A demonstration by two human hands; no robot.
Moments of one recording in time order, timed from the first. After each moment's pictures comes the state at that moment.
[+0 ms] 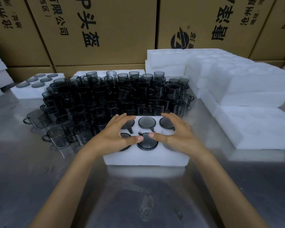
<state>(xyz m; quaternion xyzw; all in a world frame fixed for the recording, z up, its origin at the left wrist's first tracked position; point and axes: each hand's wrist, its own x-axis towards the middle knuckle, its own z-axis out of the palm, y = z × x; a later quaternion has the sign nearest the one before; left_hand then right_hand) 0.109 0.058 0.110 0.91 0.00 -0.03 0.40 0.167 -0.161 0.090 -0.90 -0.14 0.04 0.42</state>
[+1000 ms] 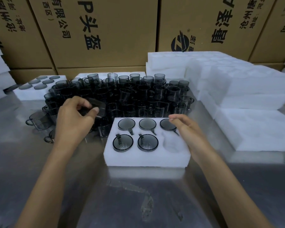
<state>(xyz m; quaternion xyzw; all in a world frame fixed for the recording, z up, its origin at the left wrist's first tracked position) 0.099 0.113 0.134 0.85 0.17 0.36 0.35 0.174 -0.168 0.094 -0.74 -0.03 0.02 0.67</state>
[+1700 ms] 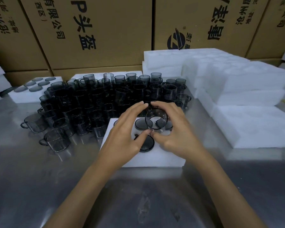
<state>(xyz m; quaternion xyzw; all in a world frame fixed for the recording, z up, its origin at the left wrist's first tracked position) 0.101 0.016 0.104 0.88 -0.17 0.27 0.36 0.155 -0.162 0.106 -0.81 -0.33 -0.17 0.45</state>
